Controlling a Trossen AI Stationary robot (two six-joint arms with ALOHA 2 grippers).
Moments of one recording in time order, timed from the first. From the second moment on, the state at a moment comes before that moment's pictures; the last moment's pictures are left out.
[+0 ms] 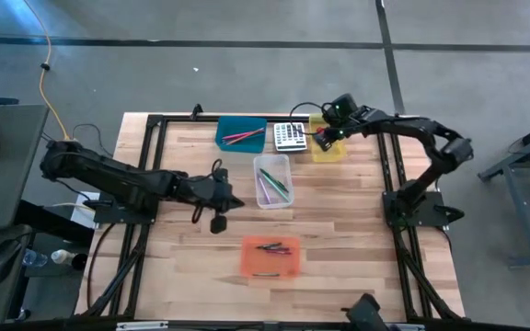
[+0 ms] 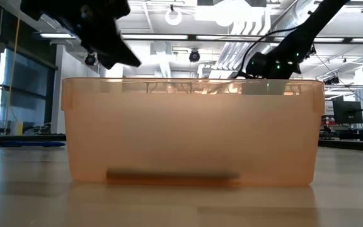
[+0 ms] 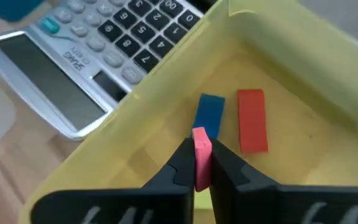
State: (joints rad) left arm -0.02 1.22 0.67 -0.05 -0.14 -0.14; right arm -0.87 1.60 0.89 -0.29 -0.17 -0.03
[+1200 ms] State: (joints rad) left arm 0.58 1.31 0.74 -0.85 0.03 0.31; right arm -0.83 1.43 0.97 -0.39 -0.19 -0.14
